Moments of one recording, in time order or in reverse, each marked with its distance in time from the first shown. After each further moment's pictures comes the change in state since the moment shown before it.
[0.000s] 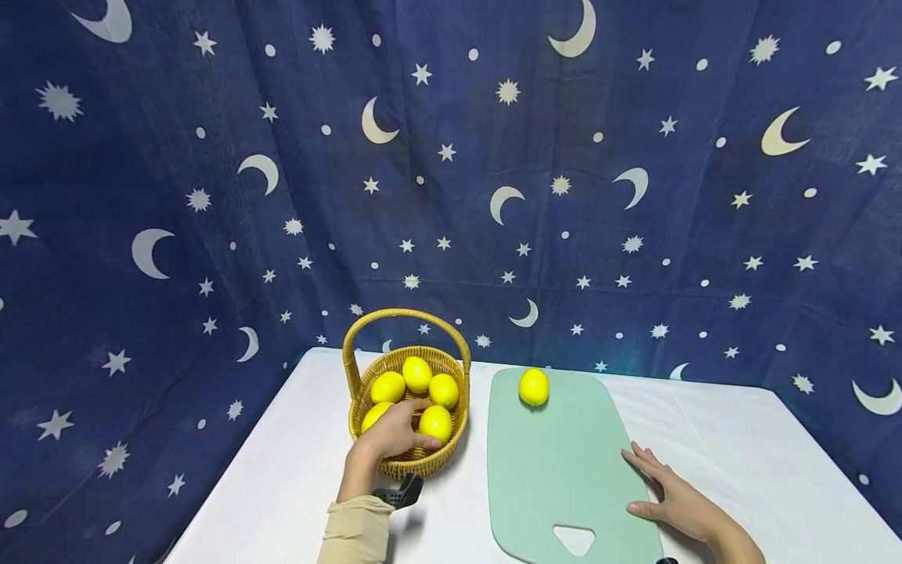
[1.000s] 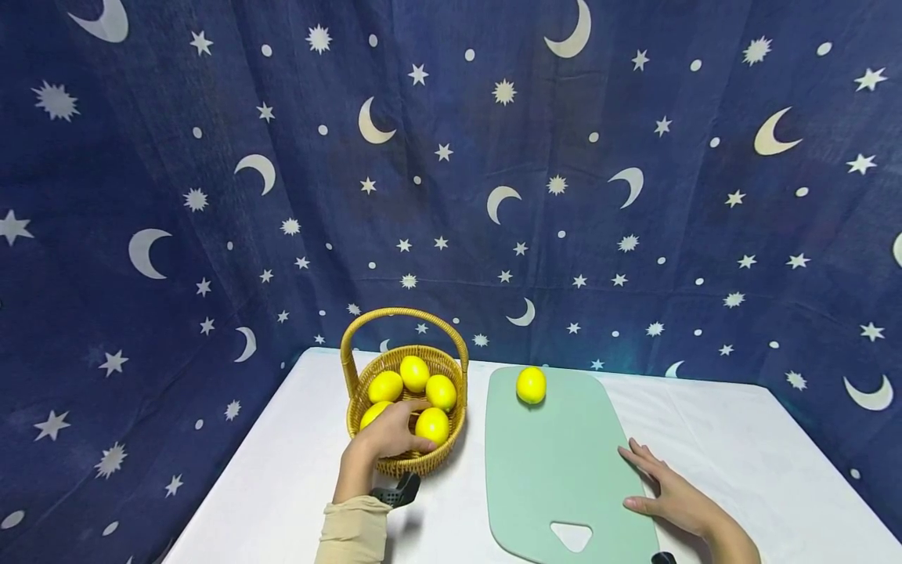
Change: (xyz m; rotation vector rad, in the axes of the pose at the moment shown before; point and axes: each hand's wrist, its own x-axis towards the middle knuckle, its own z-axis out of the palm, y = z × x) left_hand -0.008 0.010 -0.008 0.030 -0.032 0.025; right_hand -0.001 -0.002 -0.001 -0.049 0.007 0.025
